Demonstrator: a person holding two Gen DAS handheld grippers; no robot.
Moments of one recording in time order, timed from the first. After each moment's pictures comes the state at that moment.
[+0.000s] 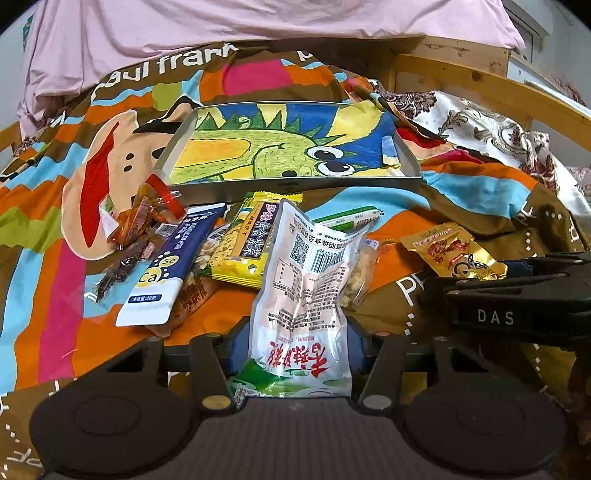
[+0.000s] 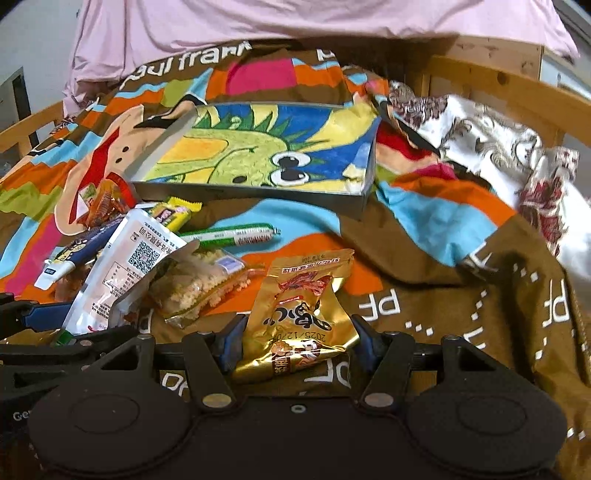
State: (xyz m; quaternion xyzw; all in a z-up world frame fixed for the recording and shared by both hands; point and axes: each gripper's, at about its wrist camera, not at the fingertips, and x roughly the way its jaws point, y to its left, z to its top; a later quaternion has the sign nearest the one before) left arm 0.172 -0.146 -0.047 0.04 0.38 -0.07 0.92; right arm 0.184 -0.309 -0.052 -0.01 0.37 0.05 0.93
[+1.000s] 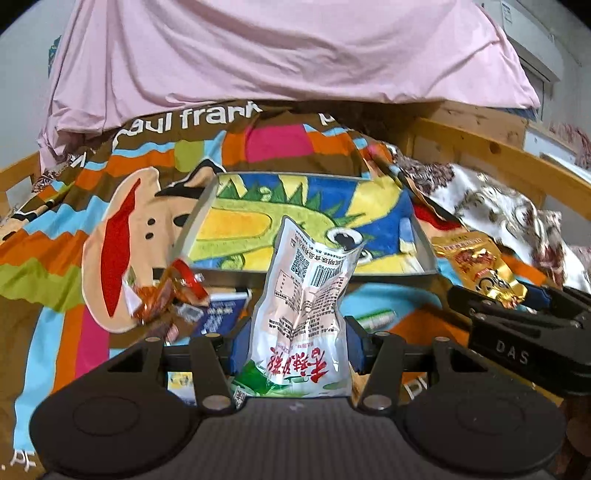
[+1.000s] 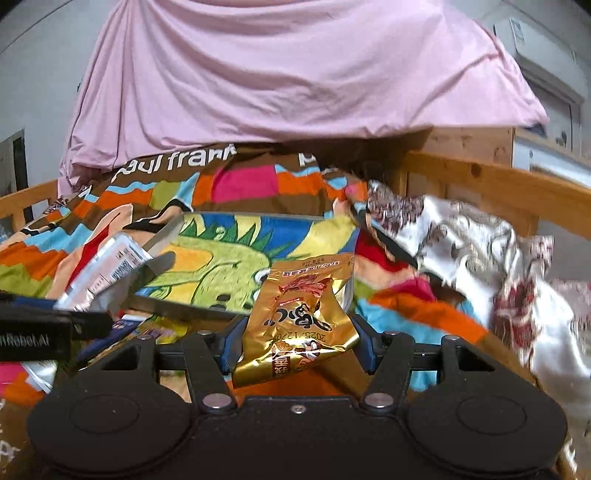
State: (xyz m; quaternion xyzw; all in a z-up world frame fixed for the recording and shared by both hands) left arm 0.202 -0.137 0.005 0.01 0.30 -0.04 0.95; right arm 0.199 -0.318 -0.016 0.00 0.21 0.02 0.98
